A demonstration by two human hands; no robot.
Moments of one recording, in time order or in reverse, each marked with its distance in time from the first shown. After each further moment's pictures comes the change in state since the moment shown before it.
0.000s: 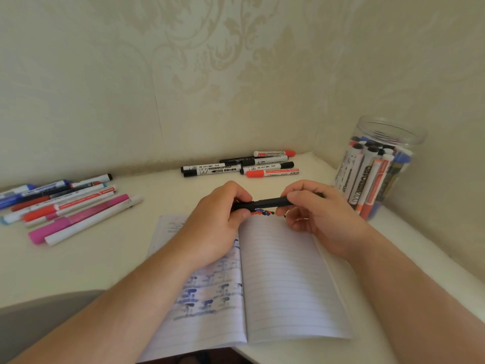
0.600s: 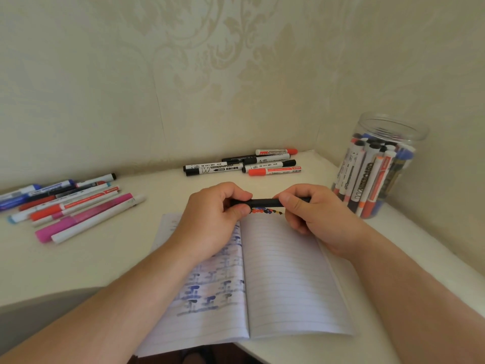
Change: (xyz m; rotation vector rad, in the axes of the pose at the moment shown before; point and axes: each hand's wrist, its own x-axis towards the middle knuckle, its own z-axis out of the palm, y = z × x) left_hand 0.000 -0.004 -0.001 -0.123 0.131 -0.010; right_hand 0.002 0.008 0.000 -0.264 -0.048 -0.078
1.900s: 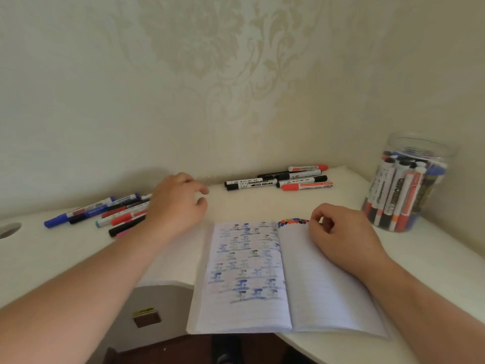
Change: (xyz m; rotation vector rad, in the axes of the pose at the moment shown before) left_hand 0.020 -0.057 -0.133 0.853 0.141 -0.001; right_hand -0.019 0.000 0.029 -0.649 0.293 -0.197
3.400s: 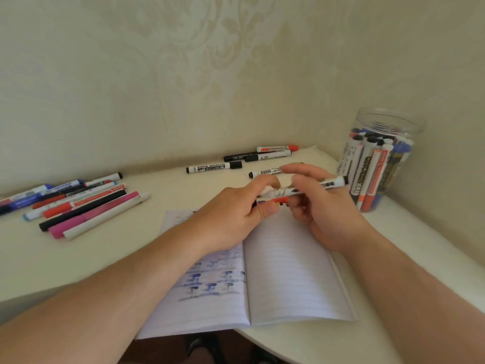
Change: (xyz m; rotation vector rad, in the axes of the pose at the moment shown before) left_hand -0.026 0.154 0.024 -0.544 -0.362 0.388; right_hand 0.016 -0.001 -0.017 1.078 -0.062 0.233
